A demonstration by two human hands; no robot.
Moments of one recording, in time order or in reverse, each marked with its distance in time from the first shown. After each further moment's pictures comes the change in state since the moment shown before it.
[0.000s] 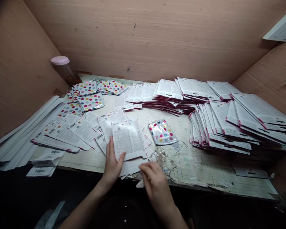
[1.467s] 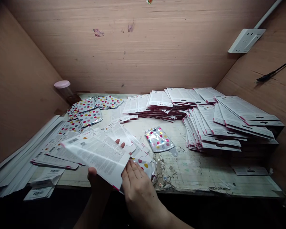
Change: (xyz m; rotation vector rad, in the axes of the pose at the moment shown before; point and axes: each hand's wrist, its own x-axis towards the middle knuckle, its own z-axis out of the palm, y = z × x) left_hand 0.013 0.055 -0.009 -1.177 -0.398 -0.304; right_hand 0.038 -0.049 -0.005 -0.377 0.071 -0.371
